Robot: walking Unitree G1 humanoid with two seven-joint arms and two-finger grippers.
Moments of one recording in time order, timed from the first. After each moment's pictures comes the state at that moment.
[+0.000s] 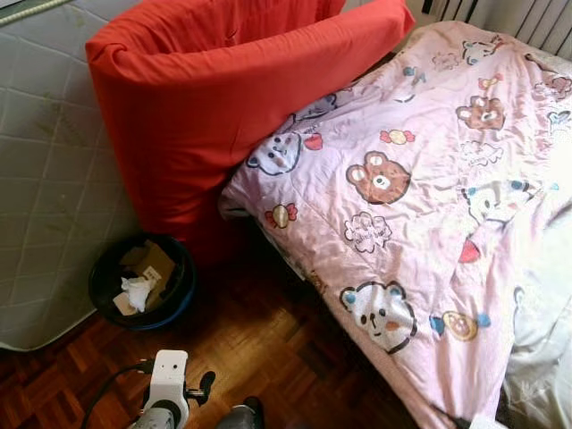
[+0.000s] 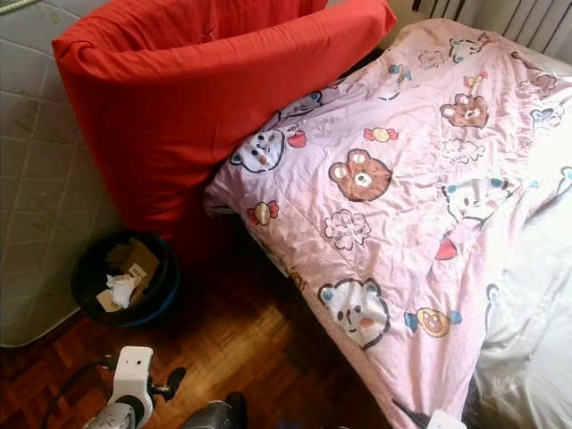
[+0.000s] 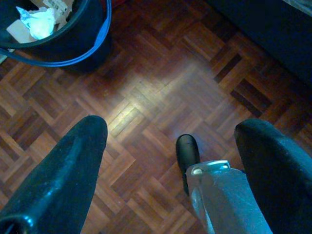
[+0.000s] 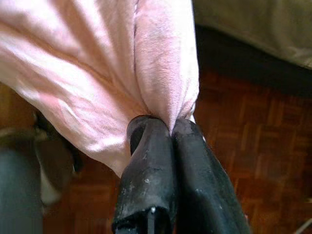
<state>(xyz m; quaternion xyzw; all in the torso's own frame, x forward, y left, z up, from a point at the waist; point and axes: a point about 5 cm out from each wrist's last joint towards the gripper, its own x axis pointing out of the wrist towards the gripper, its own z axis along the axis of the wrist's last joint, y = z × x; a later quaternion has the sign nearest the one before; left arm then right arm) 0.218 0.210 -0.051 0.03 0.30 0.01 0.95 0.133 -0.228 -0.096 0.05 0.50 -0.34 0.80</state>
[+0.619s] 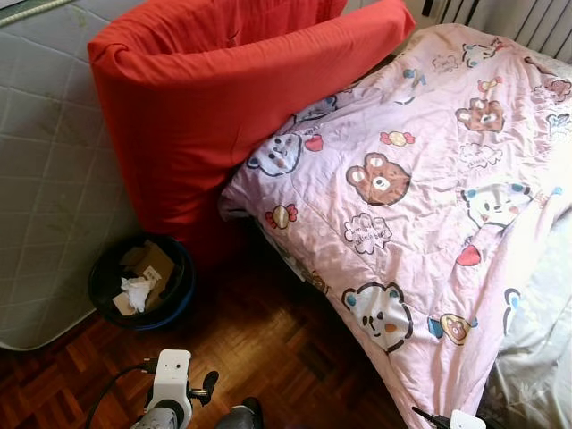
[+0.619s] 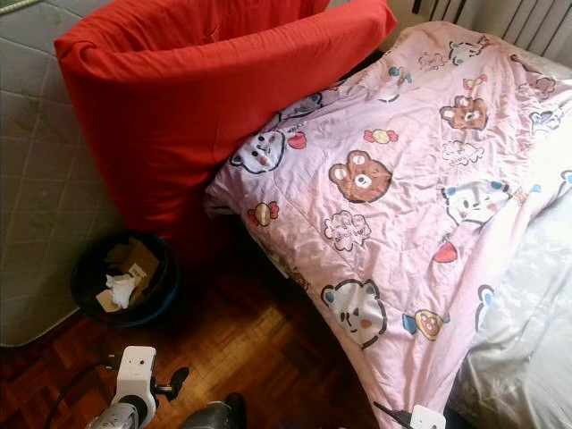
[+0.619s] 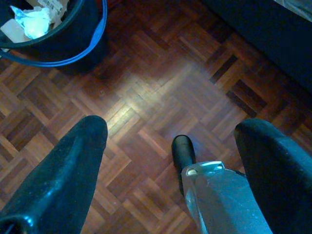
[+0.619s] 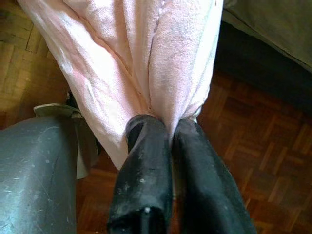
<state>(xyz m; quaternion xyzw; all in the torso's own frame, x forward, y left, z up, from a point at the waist) 0.219 0.206 -0.051 0.02 0.30 0.00 0.95 0.136 -0.218 -0.098 0.05 0.51 -0.25 0.82</state>
